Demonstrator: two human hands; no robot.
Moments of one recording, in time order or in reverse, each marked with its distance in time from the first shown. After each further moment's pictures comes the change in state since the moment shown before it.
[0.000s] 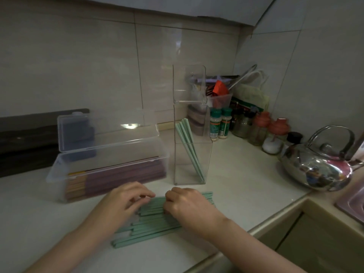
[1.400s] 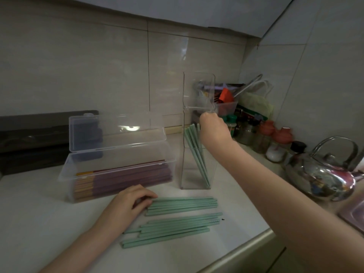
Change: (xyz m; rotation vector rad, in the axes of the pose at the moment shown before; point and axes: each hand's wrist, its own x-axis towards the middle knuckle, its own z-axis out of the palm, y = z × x) left_hand -0.003 -0.027 0.013 -0.042 0.050 -0.074; right_hand 0.081 0.083 -0.104 0.089 0.126 0.798
